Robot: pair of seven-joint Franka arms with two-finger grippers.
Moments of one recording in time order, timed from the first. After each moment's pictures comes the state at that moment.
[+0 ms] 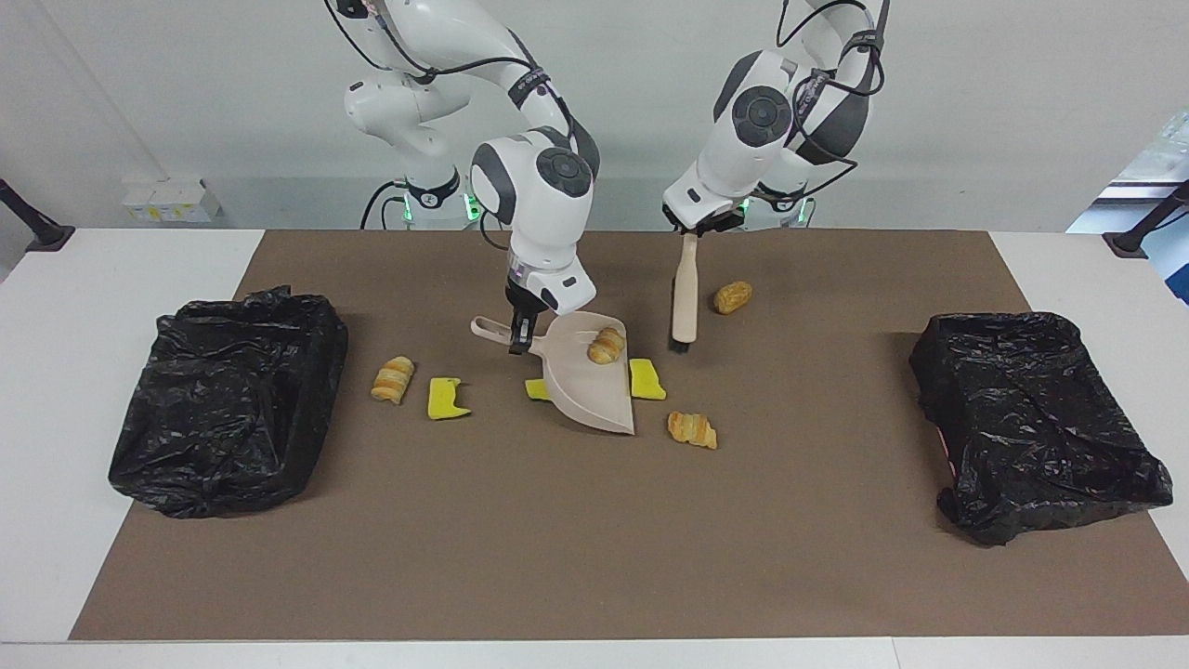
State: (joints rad) left arm -0.58 -0.13 0.00 -2.09 -0.21 1.60 -0.41; right arm 0.49 0.20 0.02 -1.88 -0.28 1.98 -0.89
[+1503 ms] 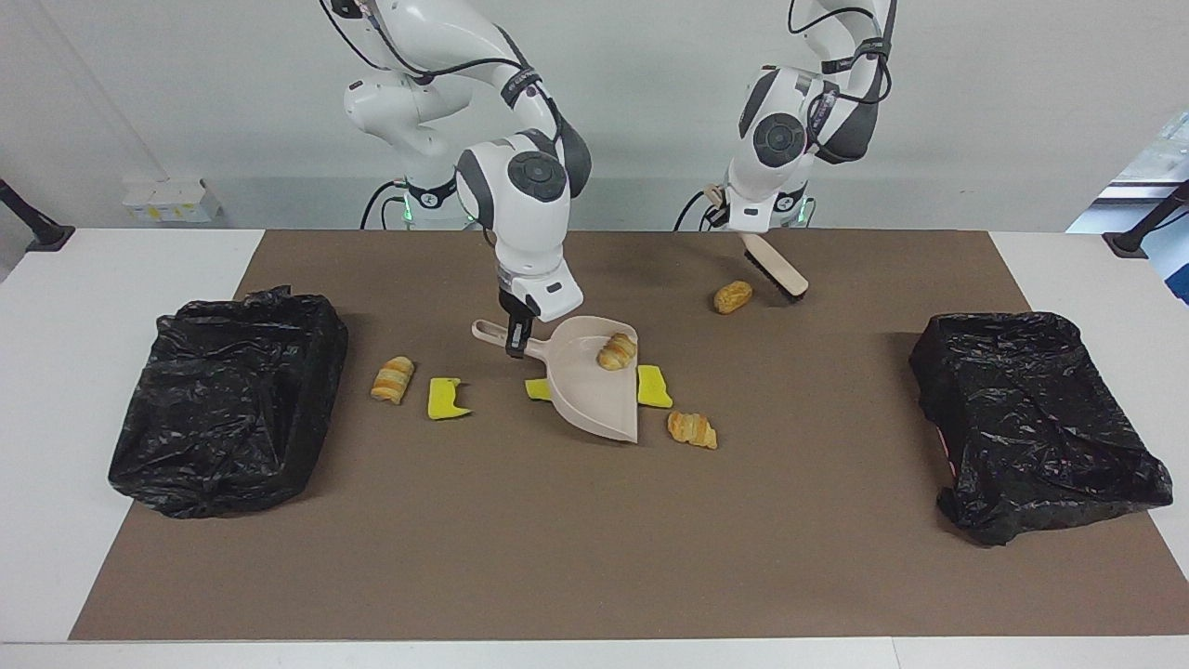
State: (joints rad) left arm -0.59 -0.28 -0.03 -2.51 -0.28 1.83 -1.18; right arm 0.49 0.20 0.02 -1.89 -0.22 2.00 -0.88
